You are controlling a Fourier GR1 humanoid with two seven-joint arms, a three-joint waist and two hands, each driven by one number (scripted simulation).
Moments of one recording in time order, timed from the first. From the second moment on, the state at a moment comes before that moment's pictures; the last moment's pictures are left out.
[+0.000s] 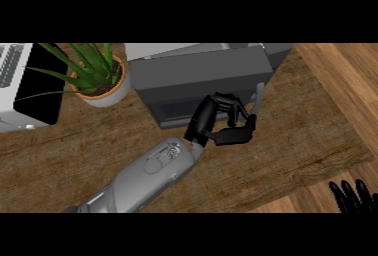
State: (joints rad) left arm -0.83 0.00 -0.77 -0.93 0.60 0.51 -0.26; right arm 0.52 -0.36 0.09 -1.86 -0.38 0.42 -0.68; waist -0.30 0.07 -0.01
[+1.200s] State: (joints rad) left arm -0.92 0.00 -0.74 -0.80 0.77 0.53 -0.44; right arm 0.54 -0.45 0.06 -2.01 -0.49 0.47 -0.61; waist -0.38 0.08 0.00
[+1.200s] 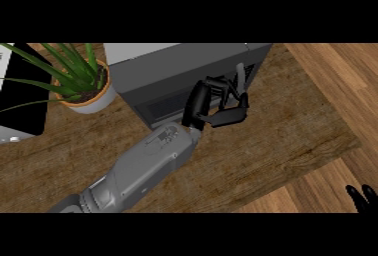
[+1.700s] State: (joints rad) left arm -0.94 0.00 -0.75 -0.77 0.81 0.53 -0.48; right arm 0.56 -0.47 0.07 -2.05 -0.56 0.49 -0.59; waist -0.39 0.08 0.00
